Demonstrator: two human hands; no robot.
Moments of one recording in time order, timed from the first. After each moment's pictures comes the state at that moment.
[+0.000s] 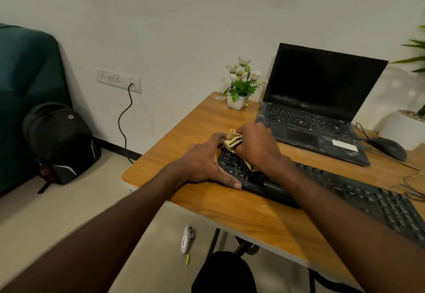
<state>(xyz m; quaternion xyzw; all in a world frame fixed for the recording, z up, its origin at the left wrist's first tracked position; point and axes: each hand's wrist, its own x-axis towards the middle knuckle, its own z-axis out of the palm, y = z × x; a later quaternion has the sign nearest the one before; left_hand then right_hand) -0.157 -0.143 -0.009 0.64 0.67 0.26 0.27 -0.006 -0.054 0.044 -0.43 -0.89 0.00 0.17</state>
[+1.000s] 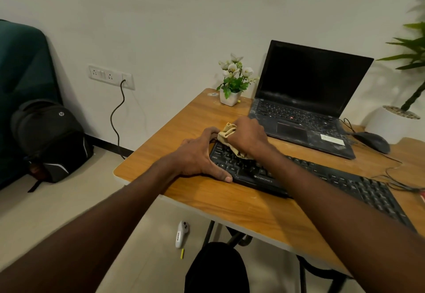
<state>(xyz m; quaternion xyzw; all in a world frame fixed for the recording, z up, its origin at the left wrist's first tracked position) -0.161 -0.140 -0.012 0.65 0.66 0.27 0.27 -0.011 -0.047 0.046 -0.50 -0.85 0.07 0.17</state>
